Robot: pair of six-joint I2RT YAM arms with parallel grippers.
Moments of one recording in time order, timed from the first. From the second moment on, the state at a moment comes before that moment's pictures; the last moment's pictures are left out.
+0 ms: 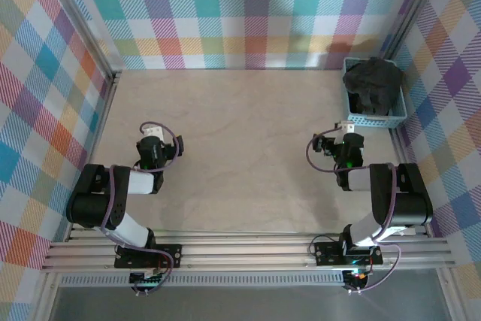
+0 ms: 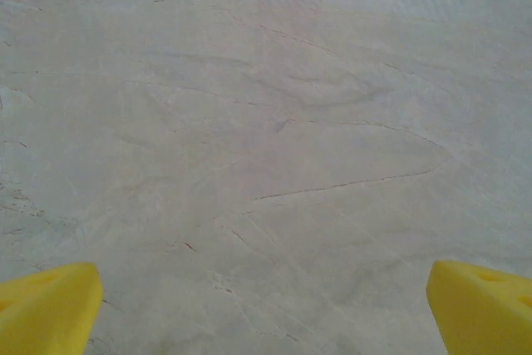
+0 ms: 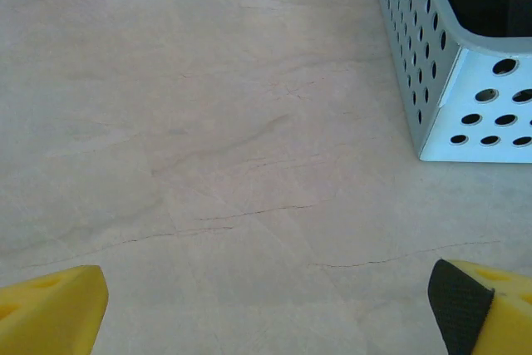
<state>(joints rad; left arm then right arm) -0.08 1.56 0.40 0.73 -0.18 -0.13 0.01 1.54 0.39 0.74 -0.03 0.07</state>
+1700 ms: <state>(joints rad) -0.53 1.19 1.17 -0.54 0.09 -0.71 -0.24 1.98 1.60 -0.39 -0.12 0.83</state>
